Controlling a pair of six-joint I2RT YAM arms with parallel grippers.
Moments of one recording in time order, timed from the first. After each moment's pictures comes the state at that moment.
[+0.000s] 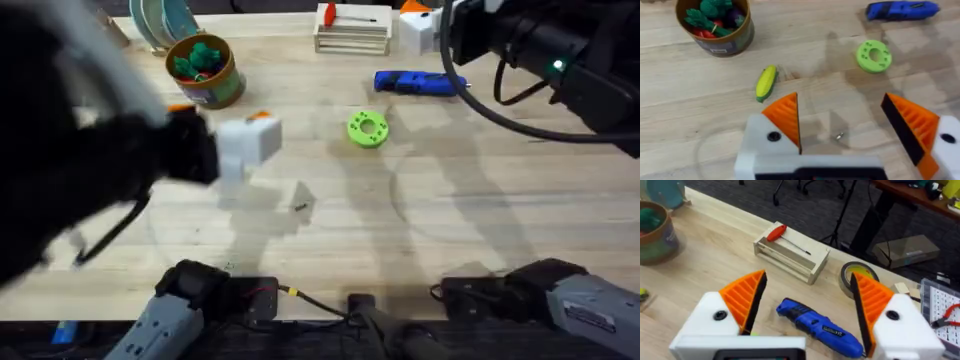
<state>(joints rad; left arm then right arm) -0.28 0.68 1.02 -1.04 0.04 -0.15 0.30 1.17 0.89 -0.03 -0.03 -0.15</state>
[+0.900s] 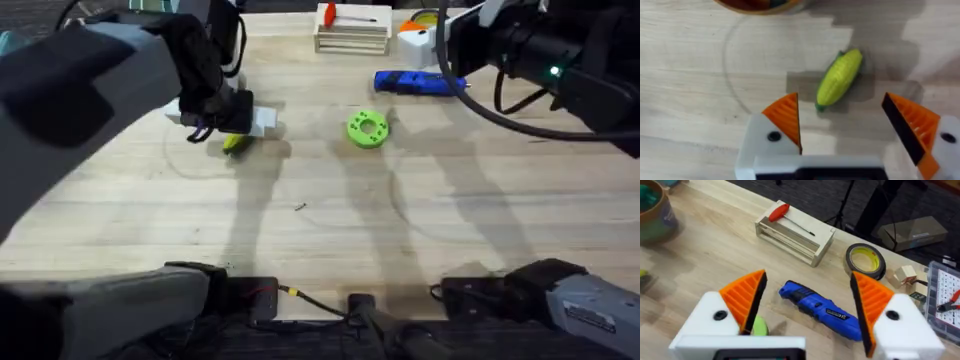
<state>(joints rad) -0.15 1.45 1.02 -0.85 -0.22 -0.11 0.30 1.17 0.89 -0.12 -0.03 -0.15</state>
